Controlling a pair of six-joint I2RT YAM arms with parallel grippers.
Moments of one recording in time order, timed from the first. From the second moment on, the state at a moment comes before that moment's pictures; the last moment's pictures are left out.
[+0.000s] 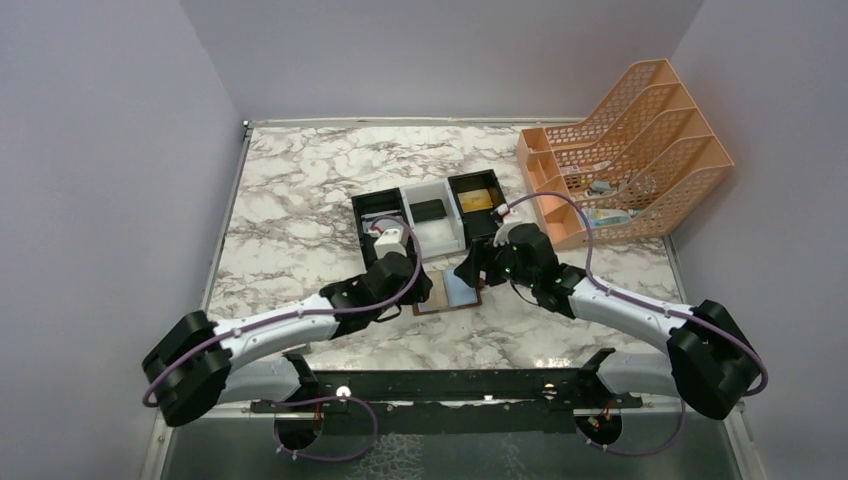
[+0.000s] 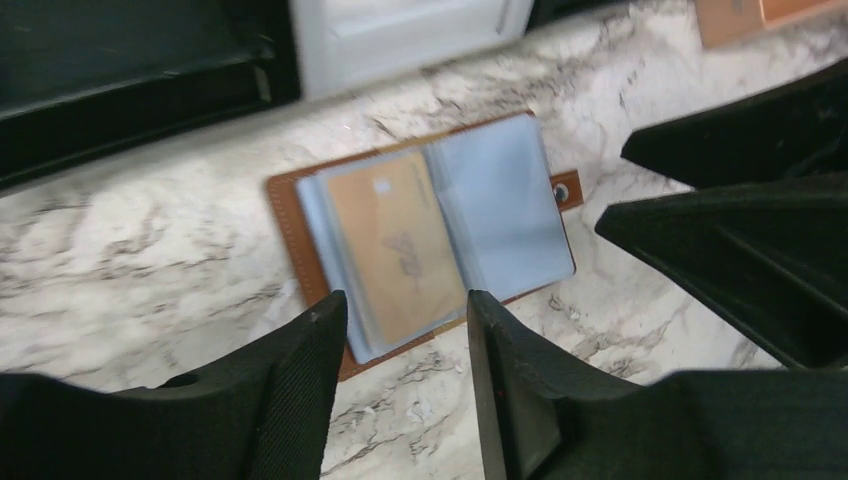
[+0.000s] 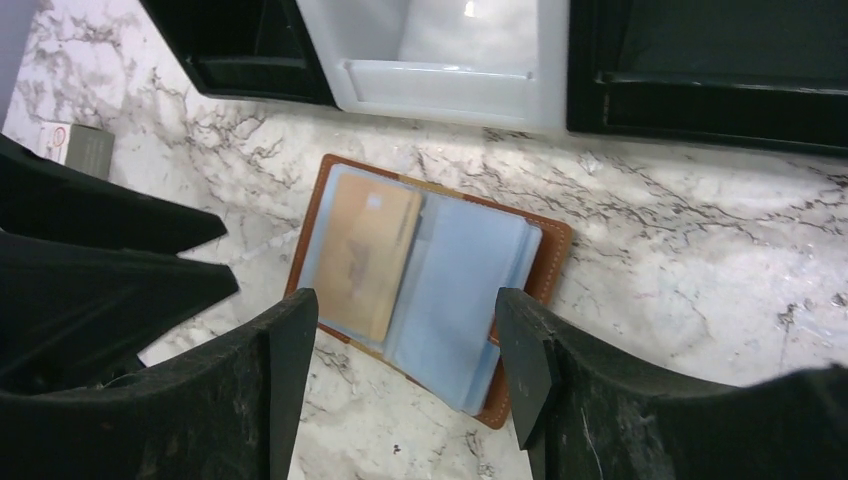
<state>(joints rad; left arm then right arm) -0.95 1.22 0.57 -0.03 -0.28 -0.81 0.69 1.23 0.56 0.13 -0.10 0.48</state>
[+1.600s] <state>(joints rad) -0.94 1.02 0.42 -0.01 -0.36 -0.87 0.81 1.71 0.79 0.25 -0.08 0.52</state>
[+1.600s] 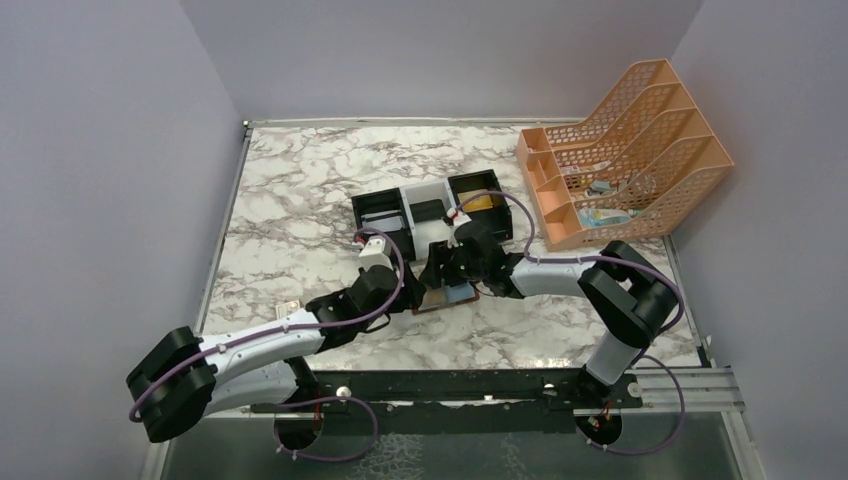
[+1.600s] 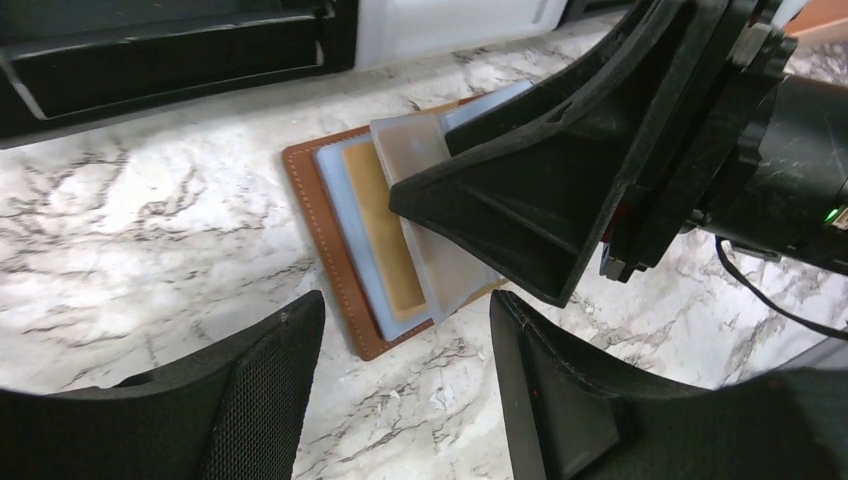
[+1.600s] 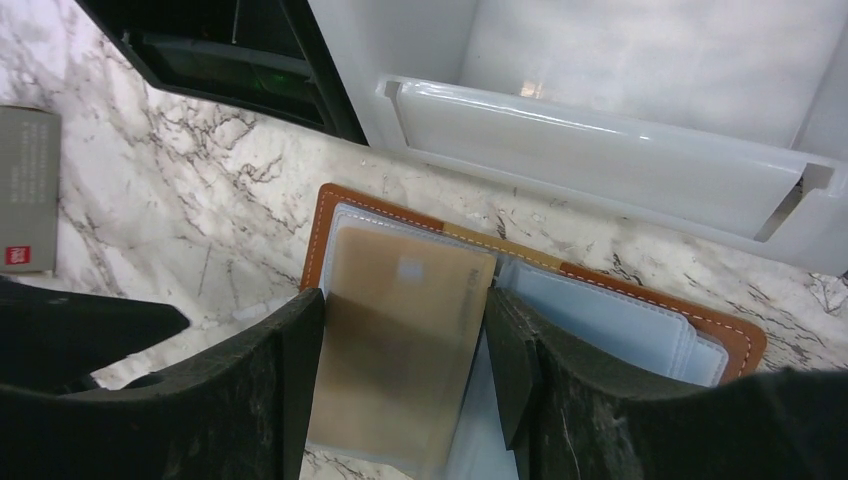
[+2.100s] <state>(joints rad) -0.94 1.32 0.39 0.31 -0.19 -0.91 0.78 1.71 0.76 0.31 -0.17 0.53</state>
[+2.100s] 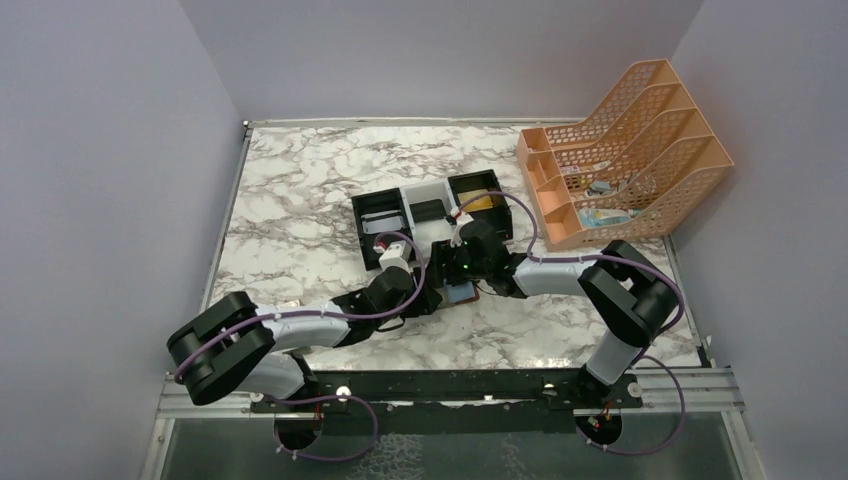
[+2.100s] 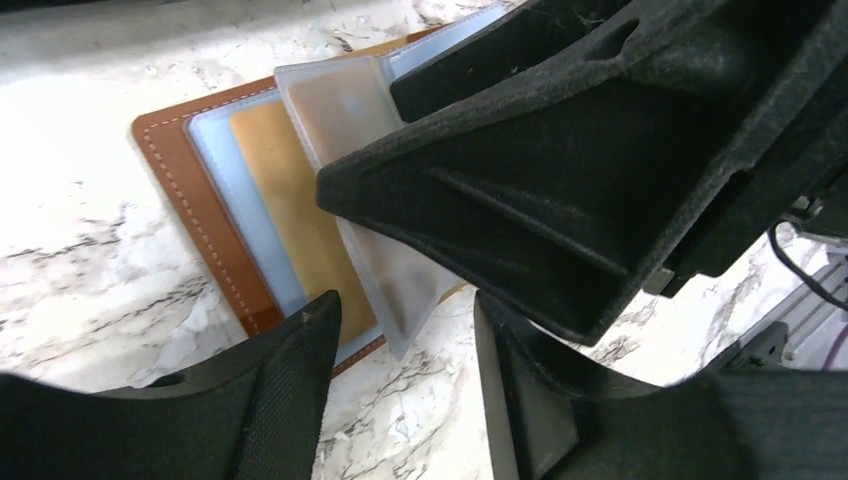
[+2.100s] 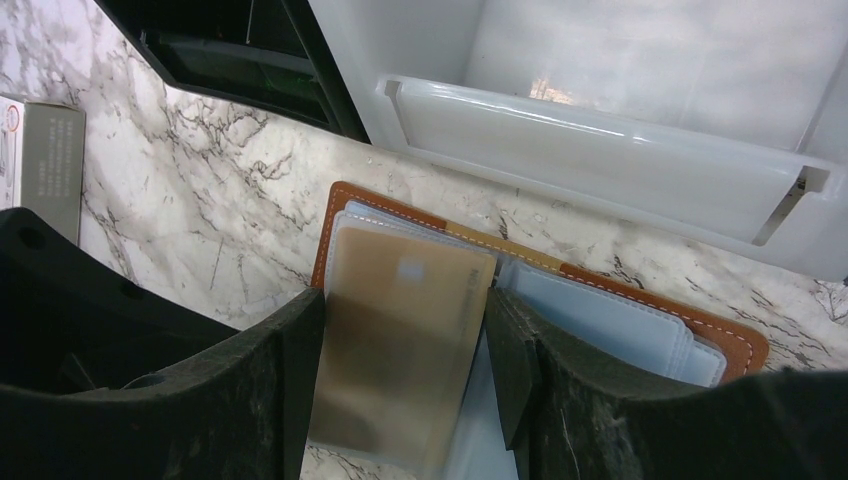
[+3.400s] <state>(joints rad) -0.98 1.28 0.57 -0.12 -0.22 -0.80 0.69 1.17 0.54 0.10 0.05 0.54</state>
